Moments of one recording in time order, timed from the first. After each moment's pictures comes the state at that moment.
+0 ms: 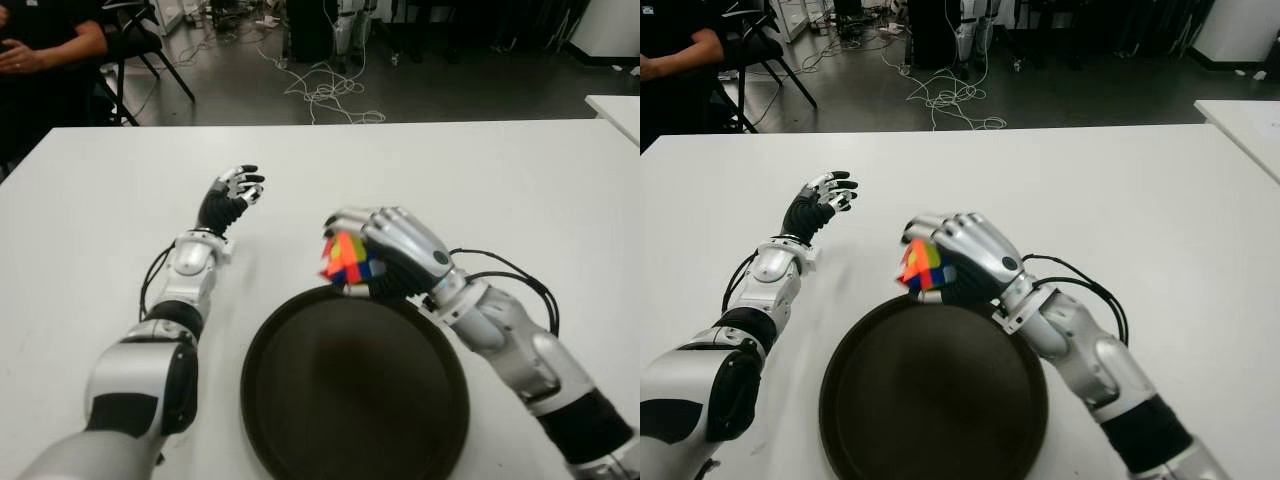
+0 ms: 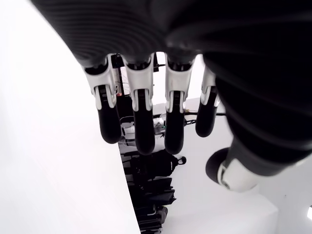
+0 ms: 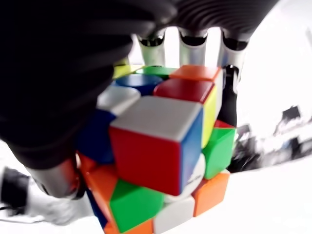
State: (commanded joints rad) left arm -0.80 0.11 0.15 1.32 0.06 -0.52 -0.12; right arm -0.28 -0.45 0.41 -0.11 -0.51 -0.39 0.23
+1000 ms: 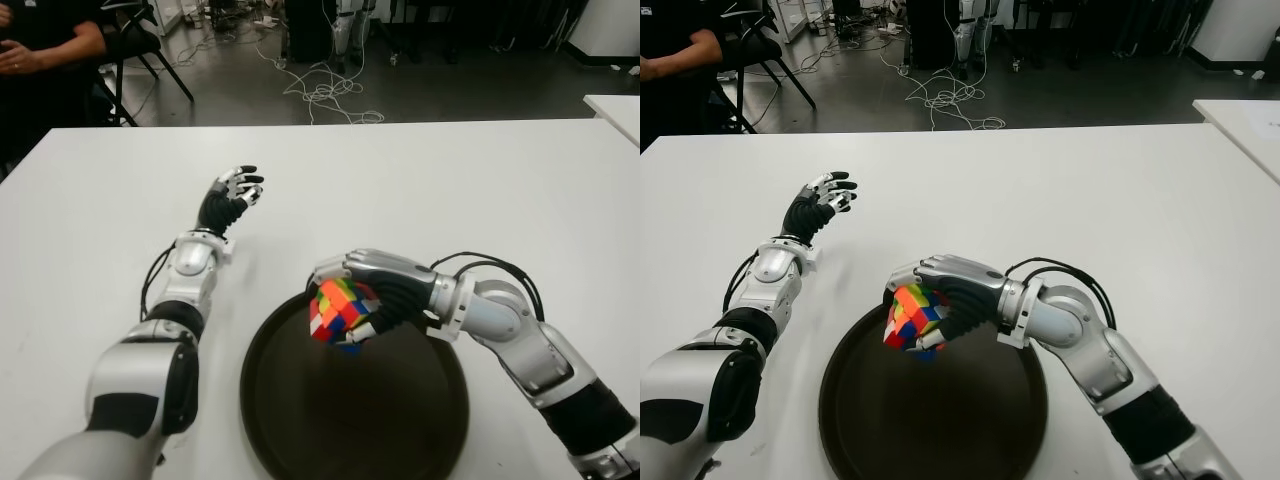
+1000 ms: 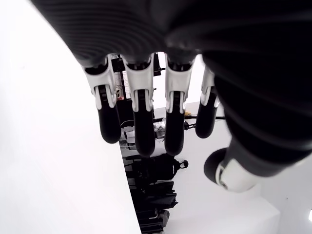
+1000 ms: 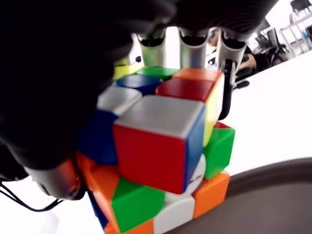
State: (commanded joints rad) left arm -0.80 0.11 0.15 1.32 0.06 -0.53 -0.11; right arm -0.27 -0.40 0.40 -0.11 -0.22 -0.36 0.54
